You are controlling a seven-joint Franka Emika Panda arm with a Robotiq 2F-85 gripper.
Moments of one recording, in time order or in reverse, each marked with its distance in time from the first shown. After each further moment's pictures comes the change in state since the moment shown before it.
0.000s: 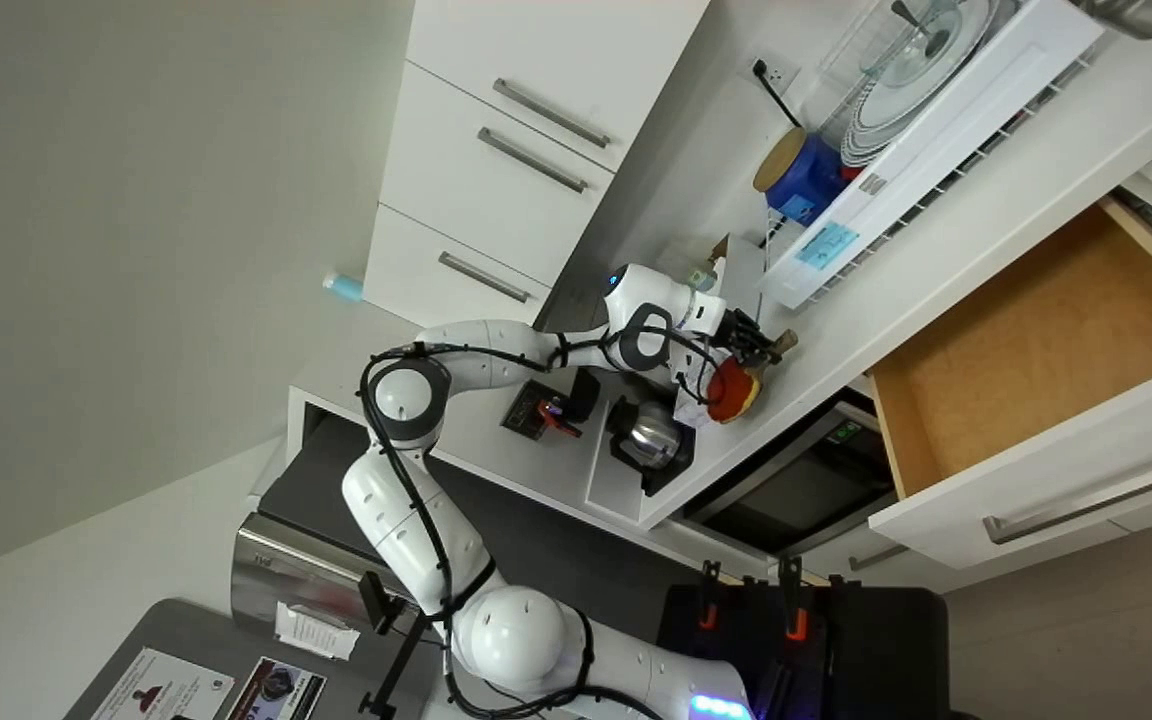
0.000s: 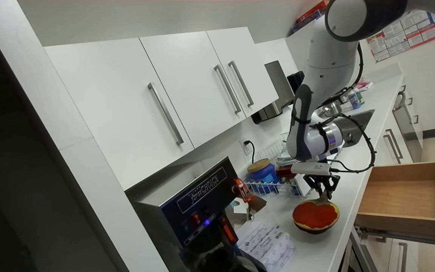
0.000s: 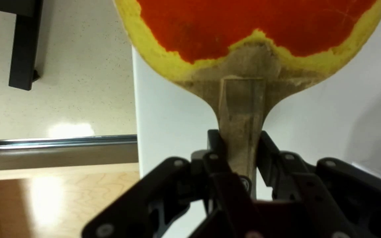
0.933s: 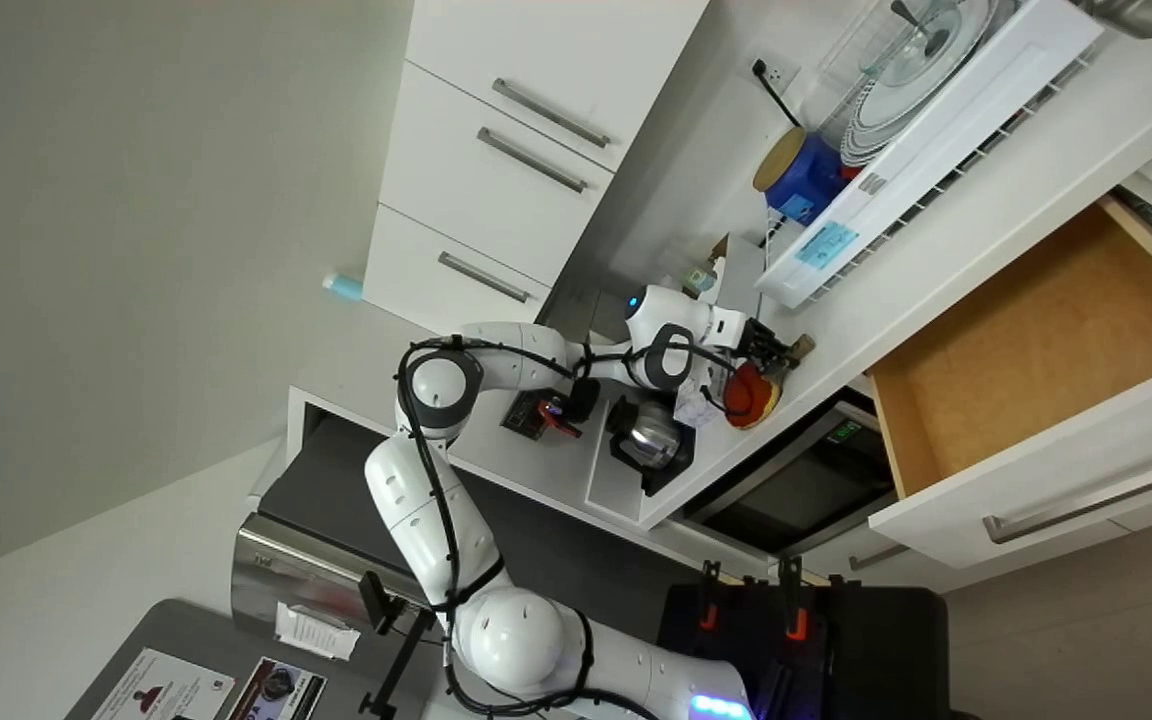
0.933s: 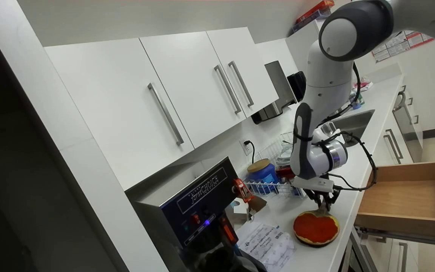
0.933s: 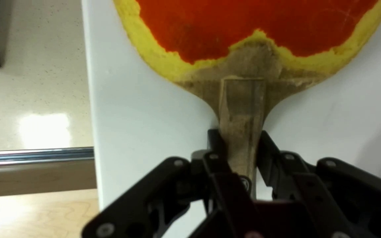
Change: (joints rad) arm -0.048 0.128 0.091 0.025 0.026 0.196 -0.047
